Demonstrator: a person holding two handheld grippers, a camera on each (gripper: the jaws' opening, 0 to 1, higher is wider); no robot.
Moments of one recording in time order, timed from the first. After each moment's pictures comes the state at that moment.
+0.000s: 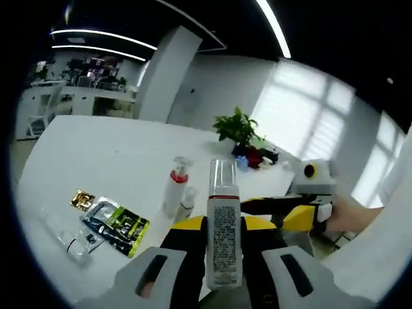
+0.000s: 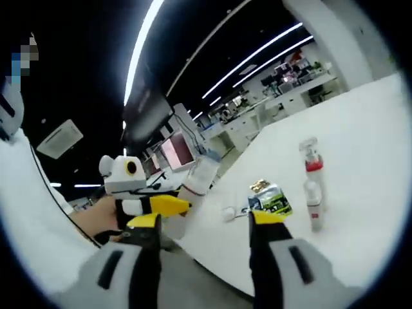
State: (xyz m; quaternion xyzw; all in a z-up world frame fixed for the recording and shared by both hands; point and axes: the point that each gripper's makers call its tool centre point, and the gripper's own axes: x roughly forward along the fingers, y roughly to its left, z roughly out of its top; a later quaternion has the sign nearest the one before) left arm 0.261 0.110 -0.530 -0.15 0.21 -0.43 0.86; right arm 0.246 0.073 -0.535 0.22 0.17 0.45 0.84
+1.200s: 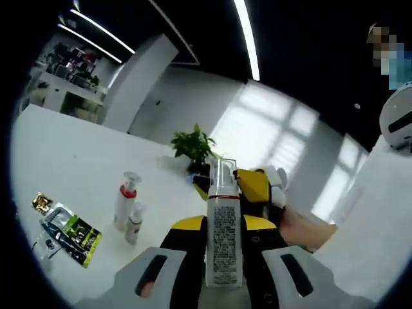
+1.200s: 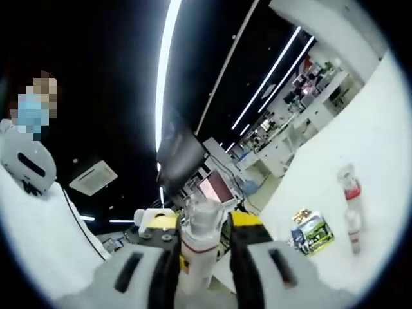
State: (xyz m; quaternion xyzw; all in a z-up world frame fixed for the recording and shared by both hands) left arm 0.228 0.075 -0.487 -0.22 0.17 -0.54 0.80; right arm 0.256 0.081 -0.459 0.33 0.08 0.50 0.80
